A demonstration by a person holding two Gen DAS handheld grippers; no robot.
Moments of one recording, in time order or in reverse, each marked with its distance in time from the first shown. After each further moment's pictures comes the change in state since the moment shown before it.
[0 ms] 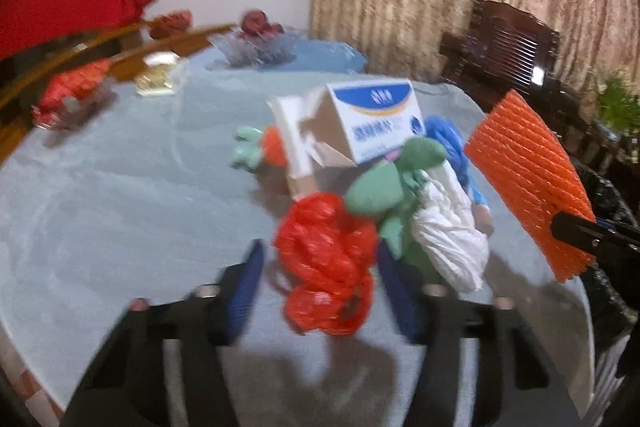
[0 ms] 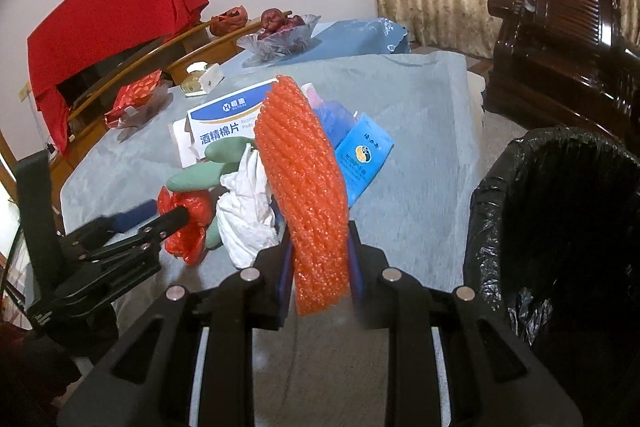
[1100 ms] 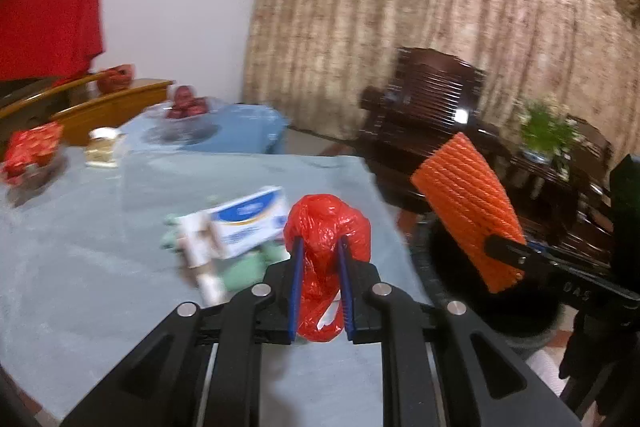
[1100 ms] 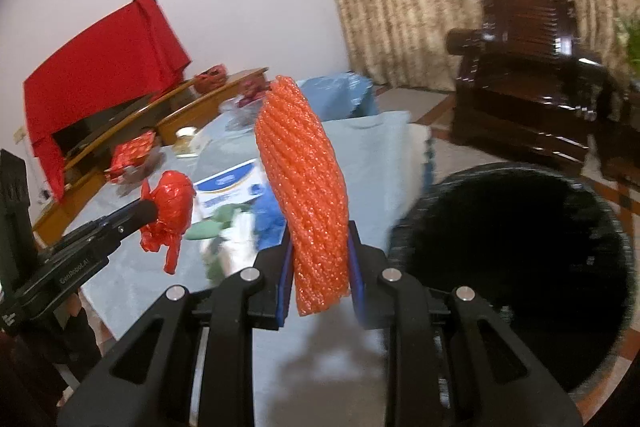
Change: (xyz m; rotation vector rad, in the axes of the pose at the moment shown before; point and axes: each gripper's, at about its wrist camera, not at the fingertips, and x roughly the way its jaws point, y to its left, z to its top) left arm -0.098 -0.069 0.048 0.087 -0.201 -0.224; right arm -0.118 -0.039 0.002 0.081 -0.189 -0.085
